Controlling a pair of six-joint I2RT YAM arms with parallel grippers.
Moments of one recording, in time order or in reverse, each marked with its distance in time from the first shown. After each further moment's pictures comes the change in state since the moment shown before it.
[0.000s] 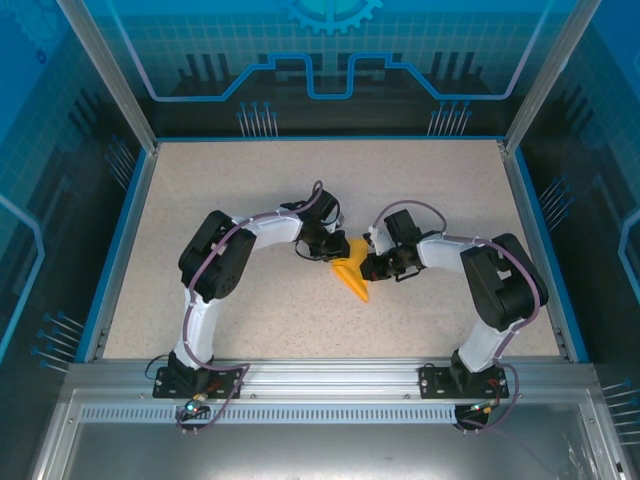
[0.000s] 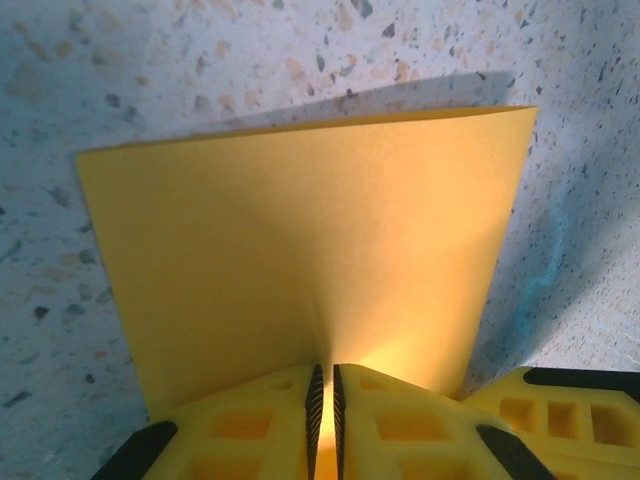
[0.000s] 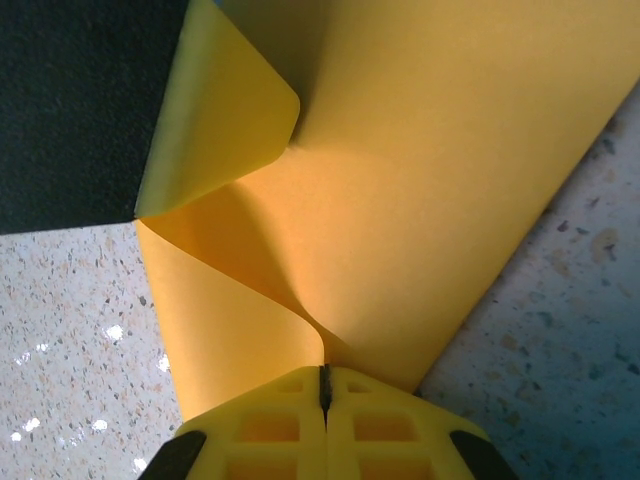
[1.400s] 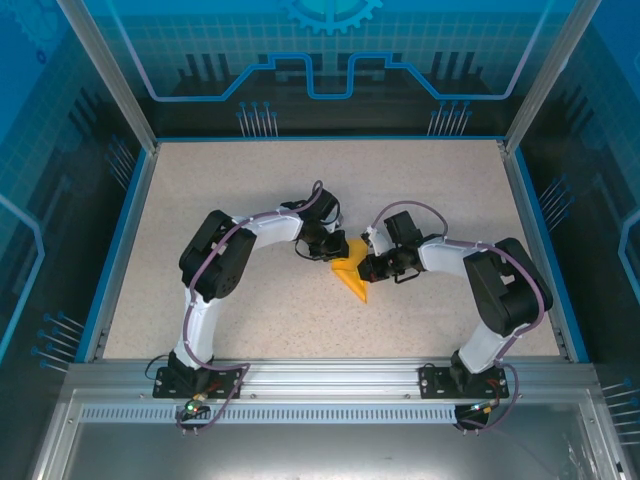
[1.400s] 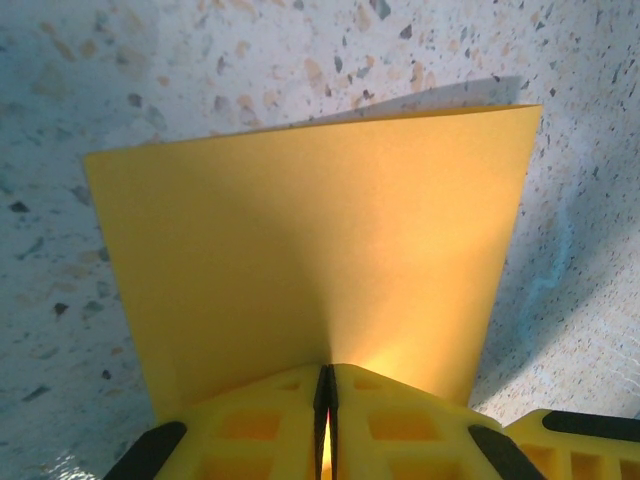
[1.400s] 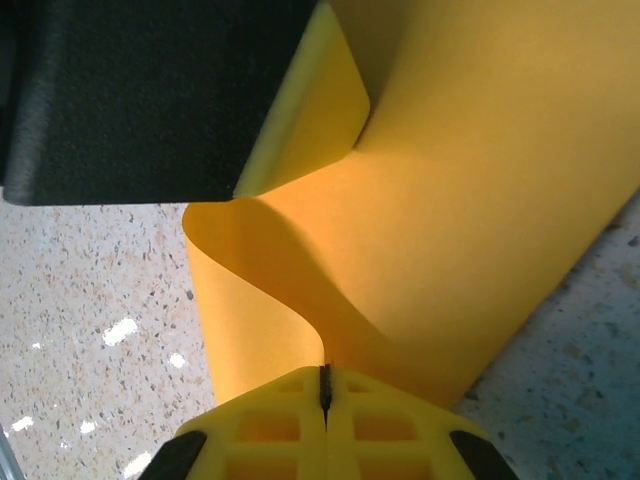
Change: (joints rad) left arm 0.000 0.007 0.012 -0.022 -0.005 -0.002; right arm 0.013 -0.039 -0.034 0.055 -0.029 -0.005
